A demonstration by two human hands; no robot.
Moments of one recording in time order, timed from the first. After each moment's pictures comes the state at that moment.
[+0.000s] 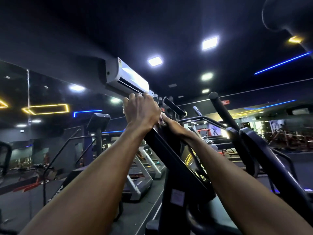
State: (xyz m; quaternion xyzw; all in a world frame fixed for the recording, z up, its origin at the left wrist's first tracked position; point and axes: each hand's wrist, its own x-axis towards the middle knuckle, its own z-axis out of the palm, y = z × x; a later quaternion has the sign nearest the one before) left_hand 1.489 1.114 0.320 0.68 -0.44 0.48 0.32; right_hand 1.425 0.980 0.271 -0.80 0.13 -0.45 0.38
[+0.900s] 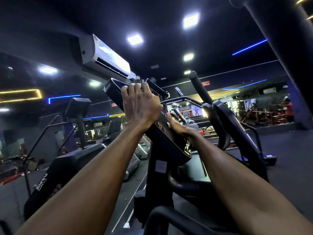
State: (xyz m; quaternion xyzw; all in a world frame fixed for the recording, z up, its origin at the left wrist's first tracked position) left_hand 1.463 1.100 0.259 0.59 -0.50 0.52 0.37; right_hand 1.392 0.857 0.165 -0.77 0.33 -0.39 0.38
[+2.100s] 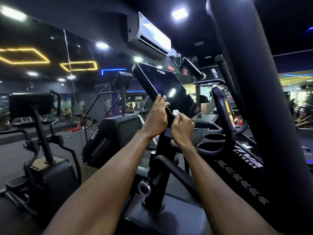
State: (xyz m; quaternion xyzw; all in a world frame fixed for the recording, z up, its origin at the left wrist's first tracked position) left_hand 1.418 1.171 0.137 0.59 -0.64 0.27 0.41; right_hand 1.310 1.140 0.102 -0.66 0.32 -0.64 0.25
